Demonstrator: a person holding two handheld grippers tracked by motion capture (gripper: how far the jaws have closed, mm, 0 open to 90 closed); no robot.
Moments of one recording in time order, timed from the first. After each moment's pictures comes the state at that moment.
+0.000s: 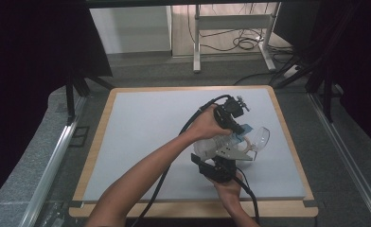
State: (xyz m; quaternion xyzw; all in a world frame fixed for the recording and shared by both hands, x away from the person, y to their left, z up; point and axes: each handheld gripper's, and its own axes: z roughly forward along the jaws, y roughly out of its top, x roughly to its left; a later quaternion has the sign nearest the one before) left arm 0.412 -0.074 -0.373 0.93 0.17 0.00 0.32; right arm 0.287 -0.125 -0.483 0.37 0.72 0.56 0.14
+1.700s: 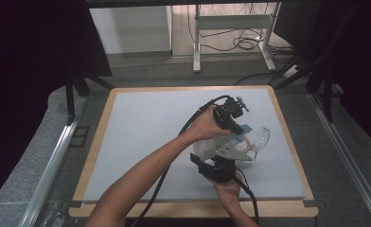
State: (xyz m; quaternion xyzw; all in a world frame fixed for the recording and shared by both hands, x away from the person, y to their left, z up) left arm 0.411 -0.072 -0.374 0.93 0.17 0.00 0.32; right arm 0.286 -0.123 -0.483 0.37 0.72 0.57 0.14
